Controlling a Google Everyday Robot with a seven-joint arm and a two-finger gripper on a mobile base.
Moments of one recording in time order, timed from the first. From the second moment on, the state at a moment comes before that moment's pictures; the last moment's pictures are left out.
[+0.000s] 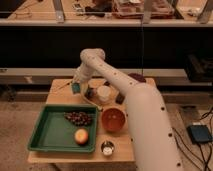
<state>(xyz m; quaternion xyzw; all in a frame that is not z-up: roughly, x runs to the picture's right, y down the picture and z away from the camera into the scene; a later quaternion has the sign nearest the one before) -0.156 -0.050 0.878 -0.20 -0.33 -0.22 0.90</state>
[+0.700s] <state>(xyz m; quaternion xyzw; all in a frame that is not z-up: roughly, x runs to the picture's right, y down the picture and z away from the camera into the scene) -0.030 -0.189 0.773 -0.07 -0.35 -0.14 0.92</state>
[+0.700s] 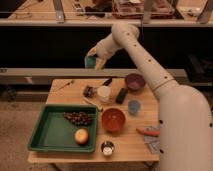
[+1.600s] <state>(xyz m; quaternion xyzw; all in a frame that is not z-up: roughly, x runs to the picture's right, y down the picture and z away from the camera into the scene) 0.142 -0.183 0.798 -0.04 -0.17 -0.12 0.98</state>
